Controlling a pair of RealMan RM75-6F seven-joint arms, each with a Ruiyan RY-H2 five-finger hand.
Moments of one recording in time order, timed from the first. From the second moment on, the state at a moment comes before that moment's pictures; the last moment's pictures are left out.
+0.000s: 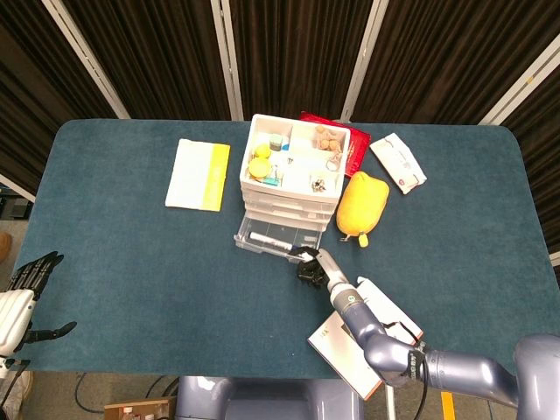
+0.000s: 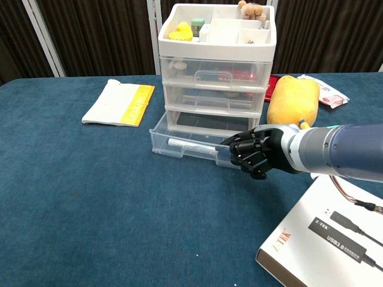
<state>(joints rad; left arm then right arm) -0.10 -0.99 0.03 -1.77 1.52 1.38 -0.17 0.81 -1.62 0.37 -1.70 -0.28 0.82 0.05</state>
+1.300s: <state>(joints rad) -0.06 -1.04 0.03 -1.72 1.56 1.48 -0.05 0.39 -1.14 -0.01 -1.99 -1.32 1.29 -0.03</state>
